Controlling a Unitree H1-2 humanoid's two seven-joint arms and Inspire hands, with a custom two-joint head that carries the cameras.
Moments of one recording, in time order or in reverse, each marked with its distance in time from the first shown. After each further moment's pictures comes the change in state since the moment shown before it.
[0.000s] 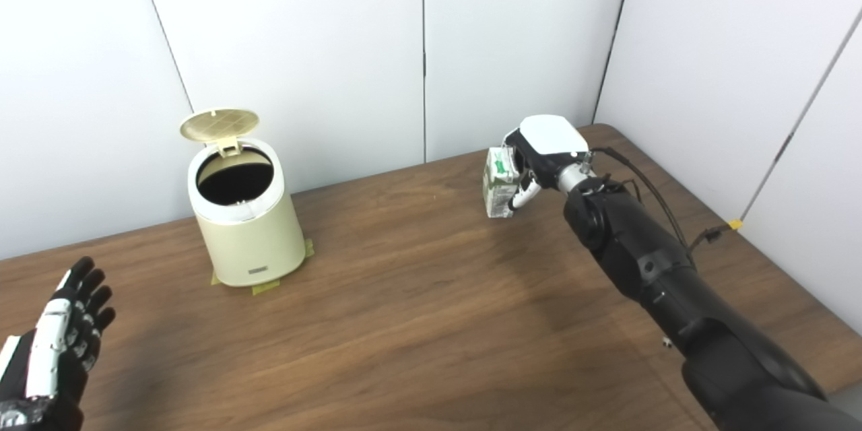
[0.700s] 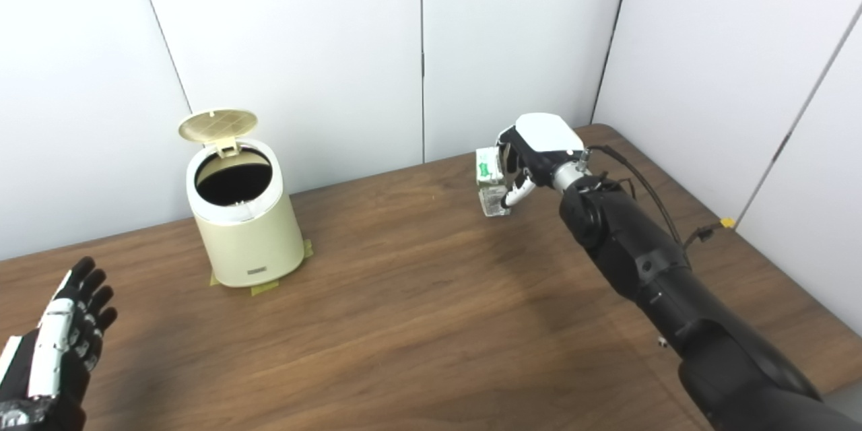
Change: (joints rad) left arm 0.000 -0.006 0.000 0.000 -0.006 0.000 0.011; right arm -0.003 0.012 -0.010 -0.028 0.030 0.021 0.030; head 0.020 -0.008
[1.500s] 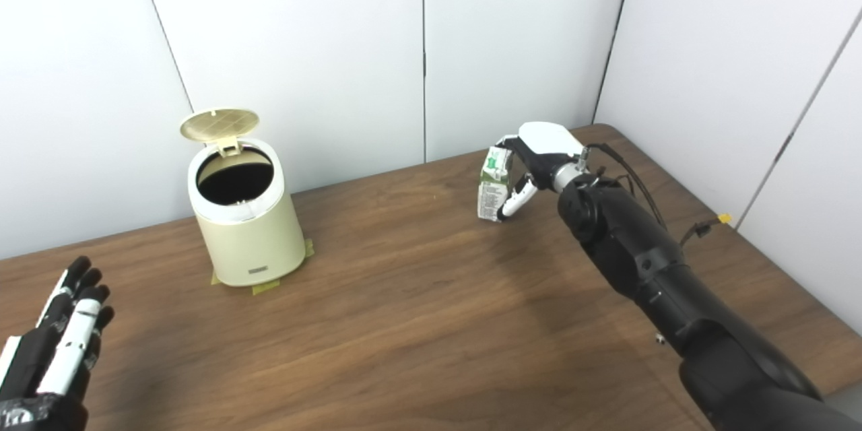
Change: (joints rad) left arm 0.000 -0.023 -0.003 0.003 0.022 -0.011 0.034; right arm 0.003 -0.003 -0.002 -0.056 0.014 0.108 0.149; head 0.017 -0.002
